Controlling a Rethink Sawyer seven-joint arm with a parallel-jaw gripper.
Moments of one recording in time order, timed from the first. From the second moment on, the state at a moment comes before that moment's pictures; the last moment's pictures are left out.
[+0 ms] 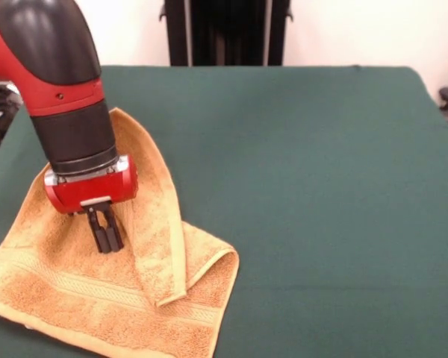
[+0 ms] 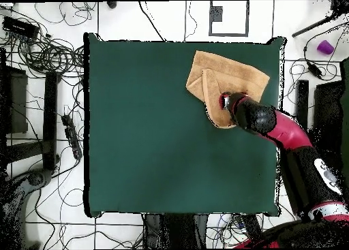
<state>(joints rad) -0.80 -0.27 0.49 1.38 -0.31 0.37 1.19</state>
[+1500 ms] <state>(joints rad) -0.62 -0.33 0.22 1.61 -0.28 -0.20 1.27</state>
